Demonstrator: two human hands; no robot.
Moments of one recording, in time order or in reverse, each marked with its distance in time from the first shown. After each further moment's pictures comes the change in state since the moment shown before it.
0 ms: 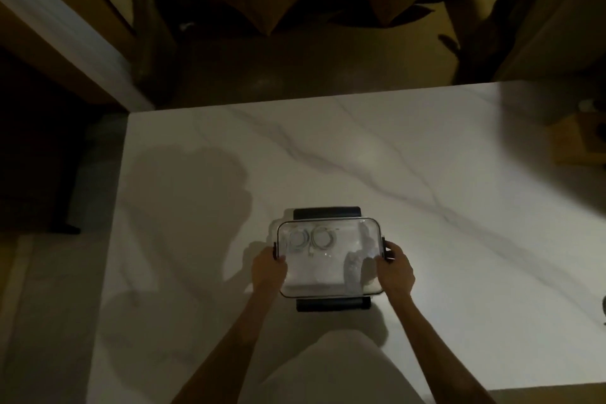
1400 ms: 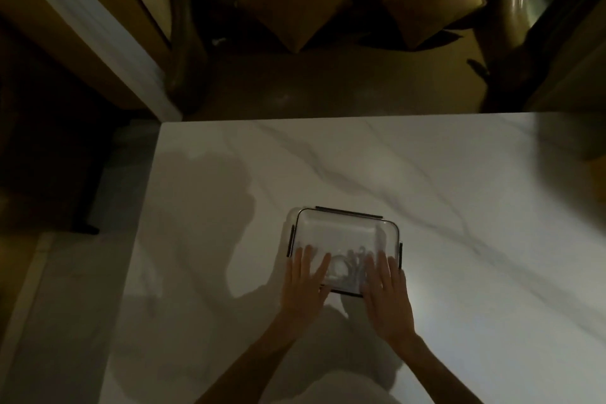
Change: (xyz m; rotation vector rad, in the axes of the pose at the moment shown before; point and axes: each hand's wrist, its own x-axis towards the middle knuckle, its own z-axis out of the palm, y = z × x) left_hand 0.008 -0.017 0.016 0.684 0.104 0.635; right_hand -0.020 0.003 0.050 -0.692 -0.053 -0.772
